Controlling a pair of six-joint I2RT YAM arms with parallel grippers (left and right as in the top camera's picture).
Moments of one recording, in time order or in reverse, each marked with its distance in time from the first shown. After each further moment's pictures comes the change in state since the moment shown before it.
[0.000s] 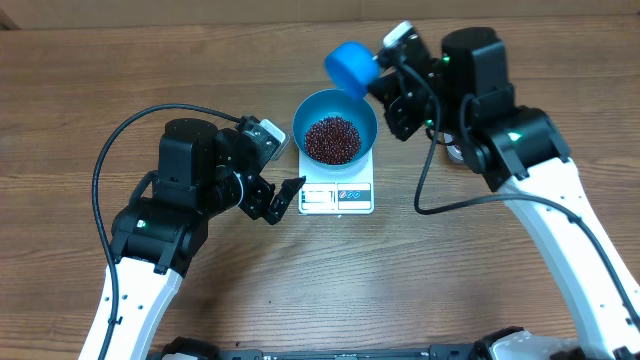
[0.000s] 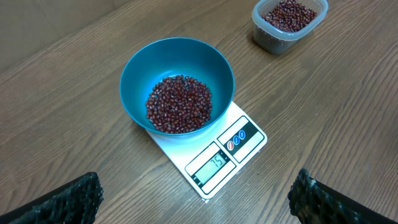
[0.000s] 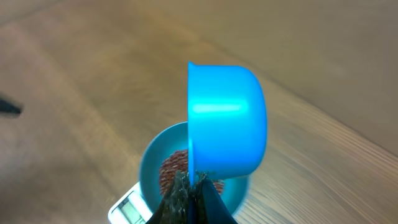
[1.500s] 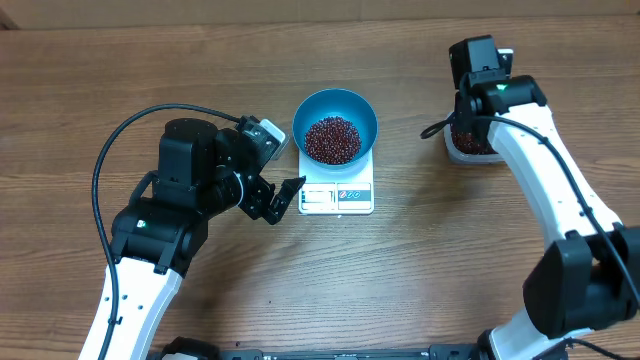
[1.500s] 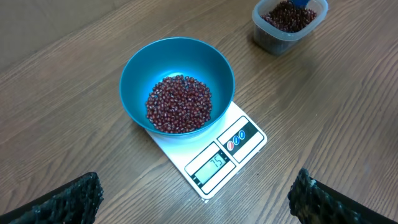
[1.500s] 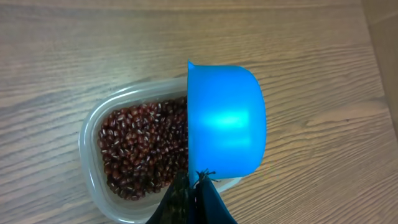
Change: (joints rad) left arm 0.000 0.000 0.000 0.000 0.000 -0.003; right arm -0.190 0.296 0.004 -0.288 0.861 0.463
